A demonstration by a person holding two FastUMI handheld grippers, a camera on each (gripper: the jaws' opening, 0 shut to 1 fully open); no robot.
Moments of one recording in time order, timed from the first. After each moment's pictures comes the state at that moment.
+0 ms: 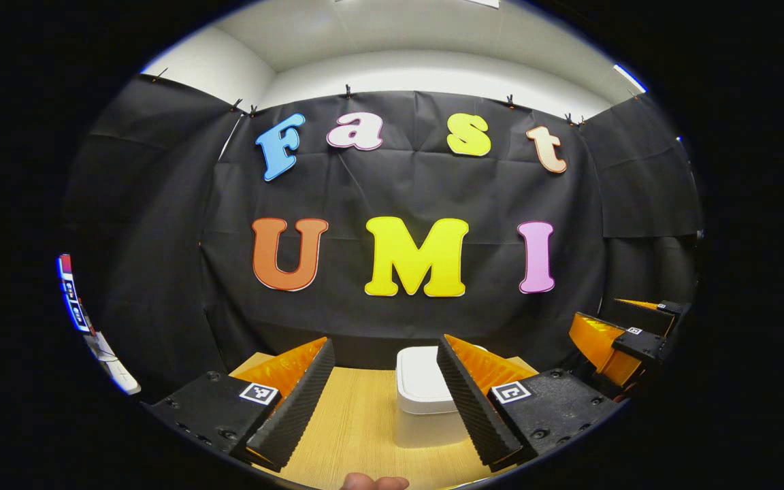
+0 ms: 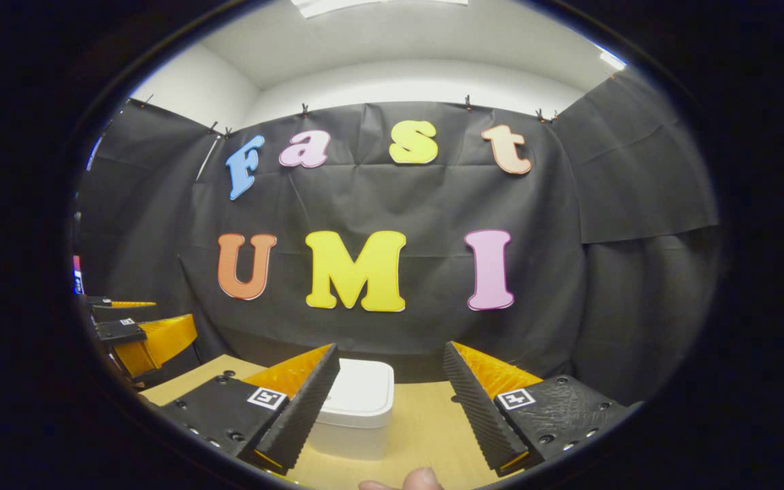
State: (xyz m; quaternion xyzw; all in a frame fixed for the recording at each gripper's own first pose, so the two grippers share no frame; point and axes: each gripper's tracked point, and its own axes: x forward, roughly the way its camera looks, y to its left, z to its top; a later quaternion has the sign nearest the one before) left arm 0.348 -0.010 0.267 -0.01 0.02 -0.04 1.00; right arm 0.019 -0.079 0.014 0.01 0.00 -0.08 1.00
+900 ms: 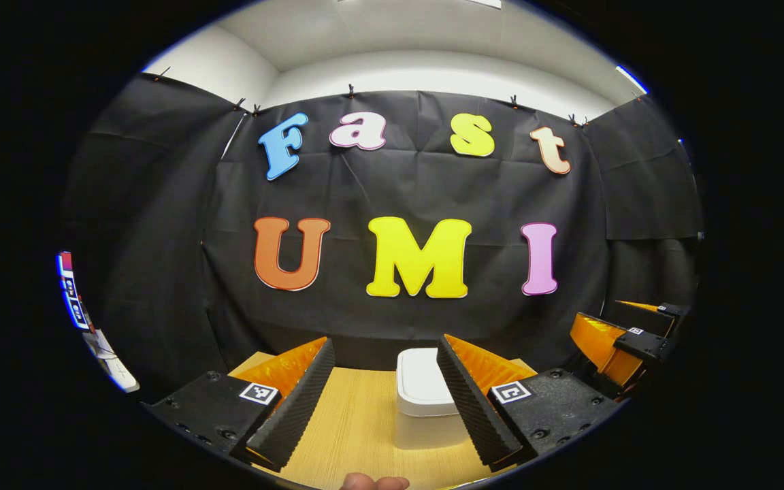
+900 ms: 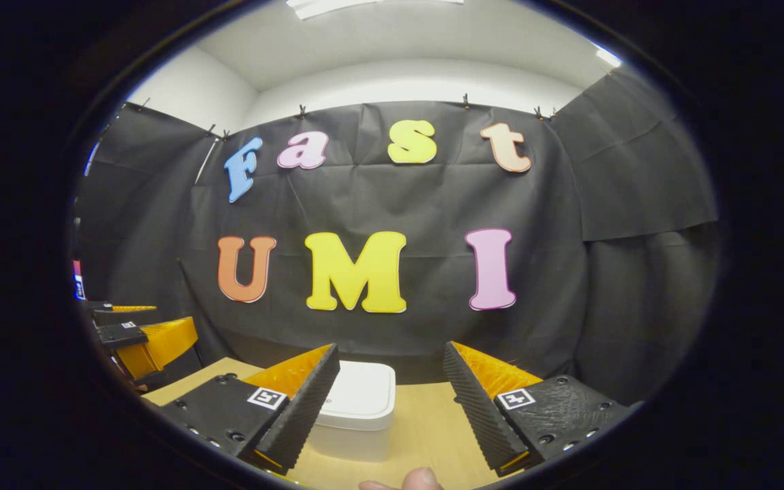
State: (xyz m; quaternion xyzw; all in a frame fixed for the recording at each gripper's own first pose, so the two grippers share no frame) left arm 0.353 -0.010 0.268 -0.02 0.02 -0.03 1.00; right arm 0.024 -0.080 0.015 0.02 0.00 -0.08 1.00
